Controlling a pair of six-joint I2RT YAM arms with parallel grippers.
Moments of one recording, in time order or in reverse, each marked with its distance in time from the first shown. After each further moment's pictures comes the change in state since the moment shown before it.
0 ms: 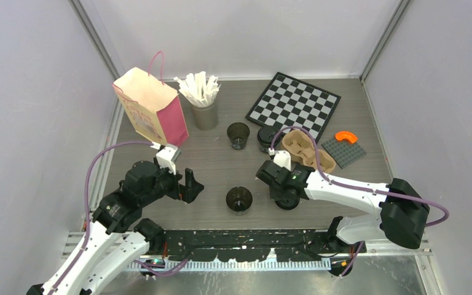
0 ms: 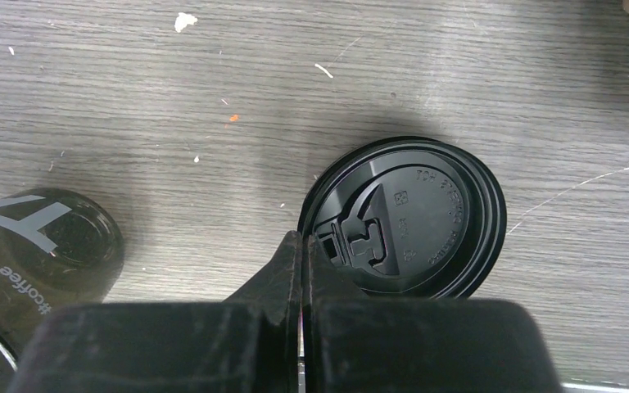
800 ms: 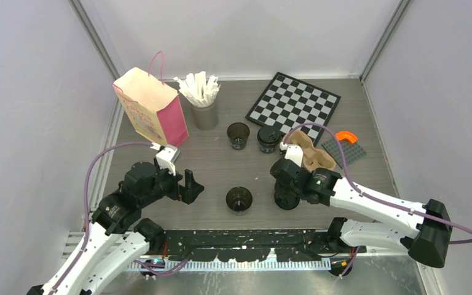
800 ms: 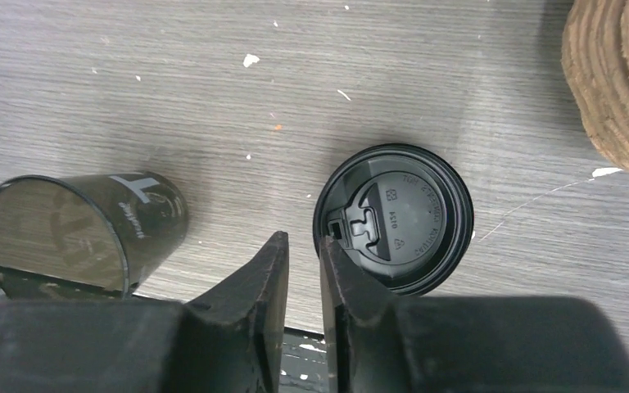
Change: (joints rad) left arm 0.000 -0.014 -0.004 0.000 0.014 0.003; right arm 0.001 -0.265 0.002 -0.043 0.018 -0.018
